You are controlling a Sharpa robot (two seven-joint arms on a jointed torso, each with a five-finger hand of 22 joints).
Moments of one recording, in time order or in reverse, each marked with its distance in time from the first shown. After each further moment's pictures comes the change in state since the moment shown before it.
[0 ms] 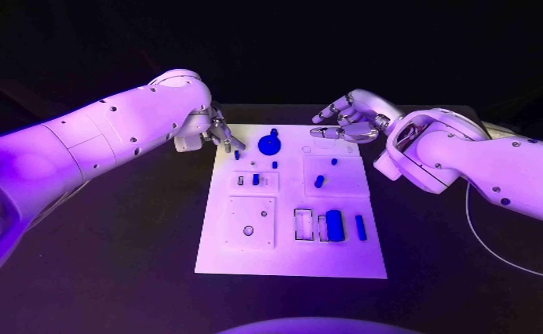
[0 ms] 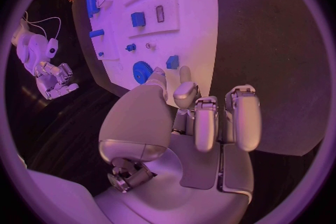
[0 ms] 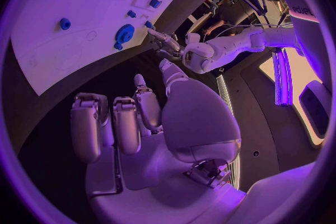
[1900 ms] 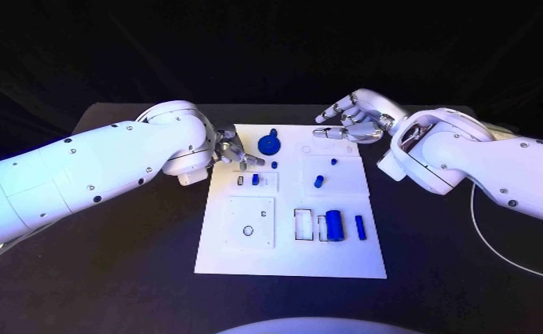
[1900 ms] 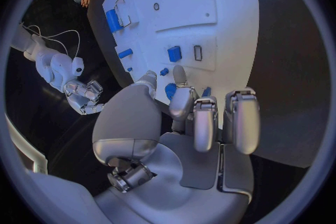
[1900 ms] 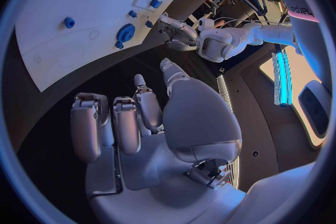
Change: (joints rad) left arm -0.072 -0.213 0.029 0.451 -0.022 -0.218 -0.005; left_hand -0.160 -0.084 0.126 0.006 -0.006 0.039 -0.032 0.081 0.115 0.069 -0.028 0.081 0.099 -0.003 -0.029 0.000 0.000 0.000 0.000 -0.029 0.037 0.000; right arm 0.001 -0.026 0.001 0.020 -0.003 -0.001 -0.002; right_hand -0.014 -0.013 0.021 -0.004 -0.031 0.000 0.000 0.000 0.000 0.000 0.000 0.000 0.000 0.000 0.000 0.000 0.000 0.000 0.000 0.000 0.000 0.000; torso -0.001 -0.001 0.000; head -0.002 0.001
